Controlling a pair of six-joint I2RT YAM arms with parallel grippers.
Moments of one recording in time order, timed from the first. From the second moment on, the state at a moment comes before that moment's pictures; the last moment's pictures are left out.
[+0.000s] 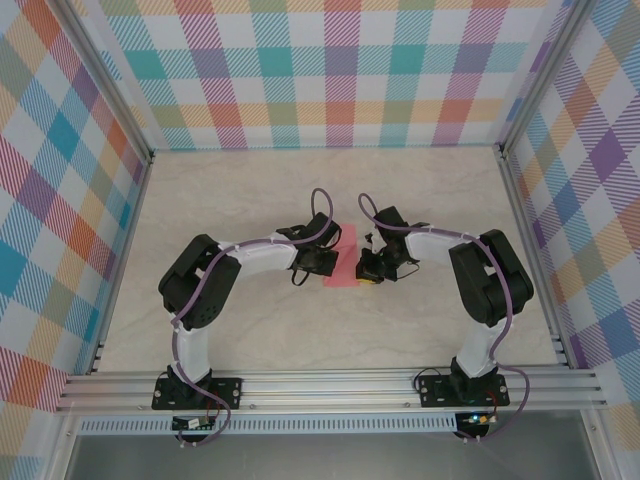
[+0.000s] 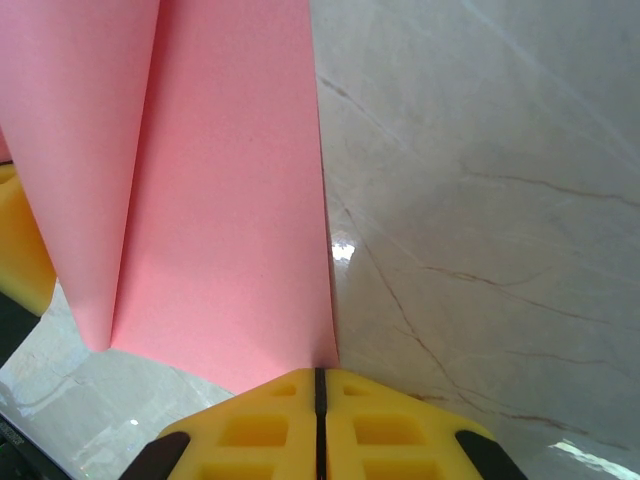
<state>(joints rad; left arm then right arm) -0.72 1.94 1.22 -0.39 -0.04 -0.38 0.46 1.82 1.01 -0.49 -0.49 0.56</state>
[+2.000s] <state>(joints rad) -0.72 1.93 1.20 -0.36 -0.04 -0.37 0.44 1.97 1.15 -0.28 -0.60 0.67</state>
